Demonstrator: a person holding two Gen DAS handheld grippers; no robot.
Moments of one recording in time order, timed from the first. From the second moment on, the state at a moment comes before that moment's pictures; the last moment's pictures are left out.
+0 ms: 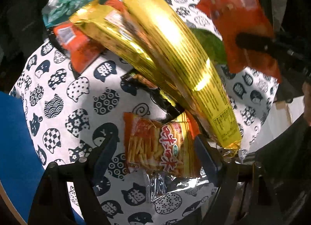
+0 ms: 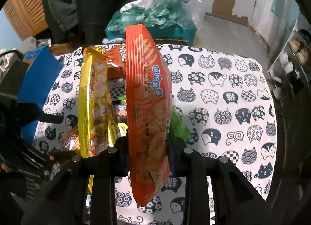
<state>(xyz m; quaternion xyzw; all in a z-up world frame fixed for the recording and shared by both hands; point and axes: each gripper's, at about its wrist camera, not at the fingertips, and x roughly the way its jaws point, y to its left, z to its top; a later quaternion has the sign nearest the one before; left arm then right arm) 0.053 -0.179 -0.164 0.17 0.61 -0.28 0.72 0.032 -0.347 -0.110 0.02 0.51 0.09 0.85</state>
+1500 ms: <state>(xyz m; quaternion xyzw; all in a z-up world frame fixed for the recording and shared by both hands) 0.047 -0.102 -0.073 0.20 0.49 -0.19 0.83 0.018 -0.312 -0.065 -0.02 0.48 0.10 0.87</state>
